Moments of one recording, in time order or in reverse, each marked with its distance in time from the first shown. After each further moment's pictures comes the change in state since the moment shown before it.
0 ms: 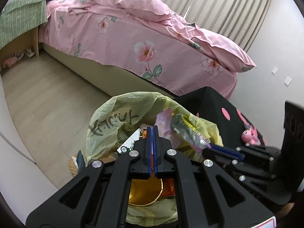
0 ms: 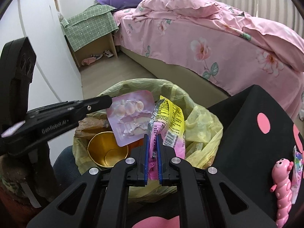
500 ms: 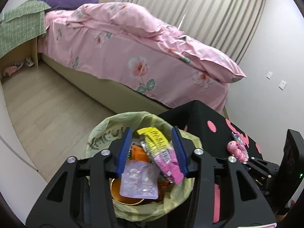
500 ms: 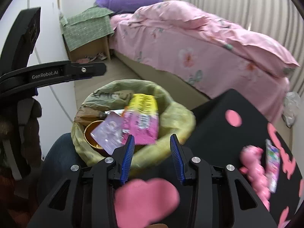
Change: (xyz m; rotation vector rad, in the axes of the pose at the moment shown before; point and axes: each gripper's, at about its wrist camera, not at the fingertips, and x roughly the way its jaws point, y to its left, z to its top) left arm -0.040 -0.032 0.023 0.047 -0.077 -0.005; right arm -0.063 -0.015 -0.027 -0.037 -0.062 -0.106
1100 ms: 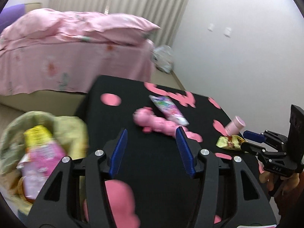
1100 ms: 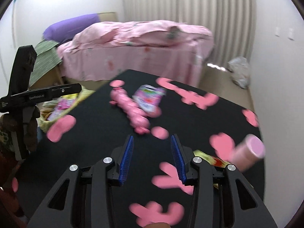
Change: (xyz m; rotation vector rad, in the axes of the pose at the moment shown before) left arm 0.052 -0.202 -0.063 0.372 0.157 -0.350; right arm -0.171 -0.151 -0.167 0.324 -0.099 -0.290
